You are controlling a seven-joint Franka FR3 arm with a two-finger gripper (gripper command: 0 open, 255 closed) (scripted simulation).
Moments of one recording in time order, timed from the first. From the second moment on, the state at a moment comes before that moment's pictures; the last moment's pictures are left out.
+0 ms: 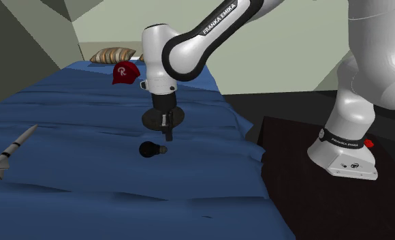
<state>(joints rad) 0.19 0.44 0.15 -1.85 0.12 2.24 -0.10</state>
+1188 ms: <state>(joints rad) 0.40 0.60 0.02 -1.75 -0.15 2.49 0.25</state>
